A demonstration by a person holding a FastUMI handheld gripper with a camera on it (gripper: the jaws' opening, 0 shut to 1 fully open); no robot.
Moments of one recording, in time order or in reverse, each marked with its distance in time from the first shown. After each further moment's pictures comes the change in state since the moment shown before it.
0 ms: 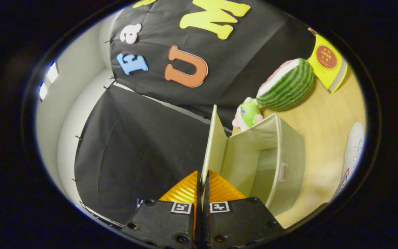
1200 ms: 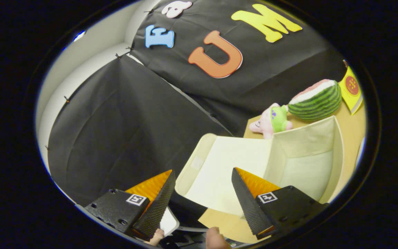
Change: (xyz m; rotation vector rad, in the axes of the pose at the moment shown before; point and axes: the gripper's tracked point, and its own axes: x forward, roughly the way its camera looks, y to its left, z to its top) arm 0.111 0.053 -0.076 -0.253 0.008 -0.171
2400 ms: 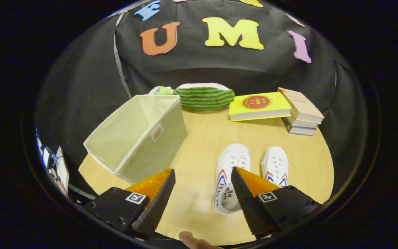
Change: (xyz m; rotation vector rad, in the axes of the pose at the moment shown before) arm -0.227 -0.295 -0.024 -0.377 0.123 -0.774
